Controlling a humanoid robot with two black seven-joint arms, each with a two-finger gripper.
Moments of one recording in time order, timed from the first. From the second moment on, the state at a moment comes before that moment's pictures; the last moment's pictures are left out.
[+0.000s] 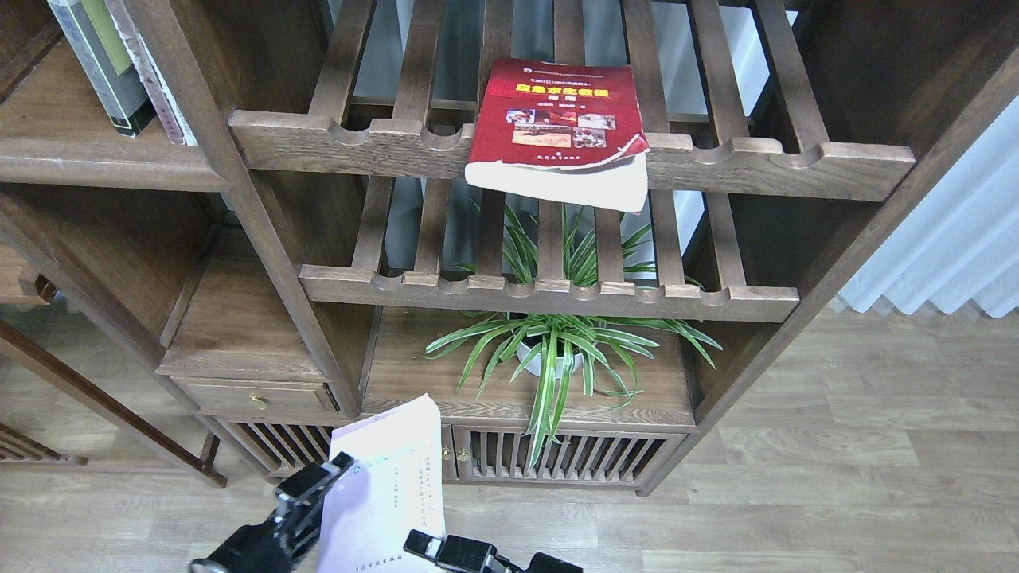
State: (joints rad) left arm 0.09 0.37 -0.67 -1.10 -0.51 -0.49 0.04; right arm -0.06 0.02 0.60 1.05 0.15 0.58 -0.29
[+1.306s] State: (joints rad) left arm 0.08 0.29 -0.67 -1.12 -0.52 -0.49 0.03; right arm -0.08 0.01 0.59 1.05 0.15 0.58 -0.29
